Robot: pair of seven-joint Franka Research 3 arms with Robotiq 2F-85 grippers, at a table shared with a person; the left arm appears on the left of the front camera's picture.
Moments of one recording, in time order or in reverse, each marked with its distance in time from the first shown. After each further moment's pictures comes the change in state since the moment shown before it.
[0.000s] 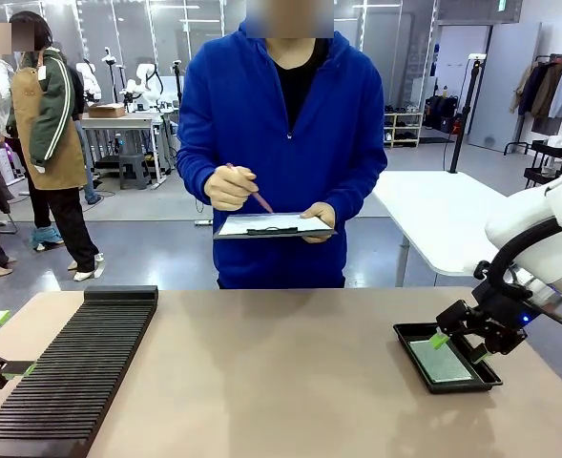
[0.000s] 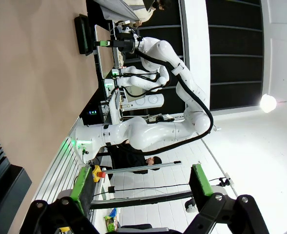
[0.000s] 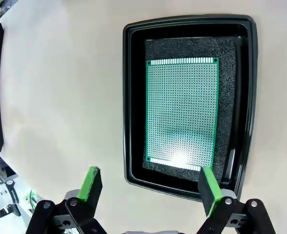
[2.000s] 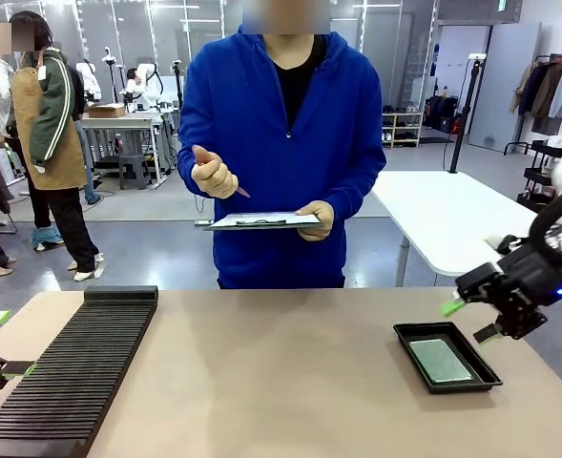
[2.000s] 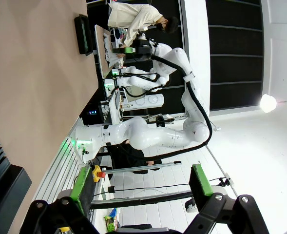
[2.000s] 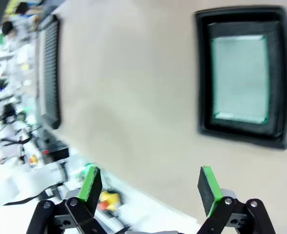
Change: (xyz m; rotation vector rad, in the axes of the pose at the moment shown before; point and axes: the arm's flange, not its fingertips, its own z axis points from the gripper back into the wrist) left arm 0.000 0.000 0.000 0.000 0.000 0.000; right arm -0.032 0.031 0.080 0.283 0.034 -0.070
